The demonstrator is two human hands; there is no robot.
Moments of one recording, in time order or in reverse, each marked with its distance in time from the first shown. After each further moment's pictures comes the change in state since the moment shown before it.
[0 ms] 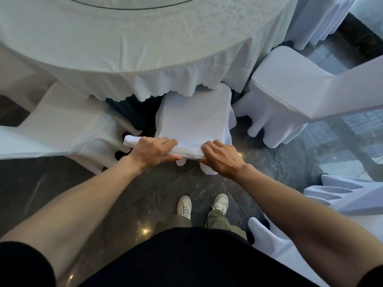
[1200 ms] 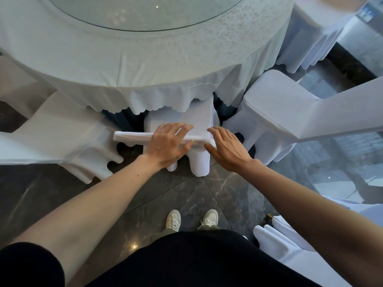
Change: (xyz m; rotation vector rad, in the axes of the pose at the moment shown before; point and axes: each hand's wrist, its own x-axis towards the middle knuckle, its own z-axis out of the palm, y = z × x) left_hand 0.100 0.036 0.001 -0.046 -0.021 -0.342; right_hand 0.011 0.061 -0.062 0.118 -0.035 0.259
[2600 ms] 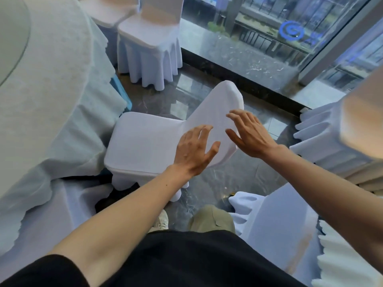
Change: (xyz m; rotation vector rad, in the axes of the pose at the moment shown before) left_hand 0.489 0.447 0.234 -0.490 -0.161 0.286; right_hand -0.161 0.560 -0.295 -0.307 0.250 0.519
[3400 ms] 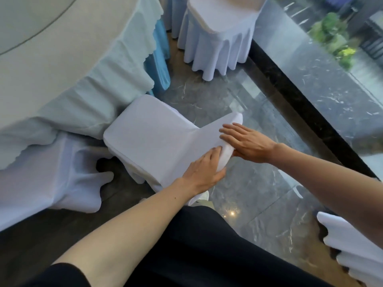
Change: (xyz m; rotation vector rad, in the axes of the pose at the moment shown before) left_hand 0.172 0.055 0.143 -0.002 -0.183 -0.522; right_hand 0.194 0.235 0.080 0.013 -0.276 -0.987
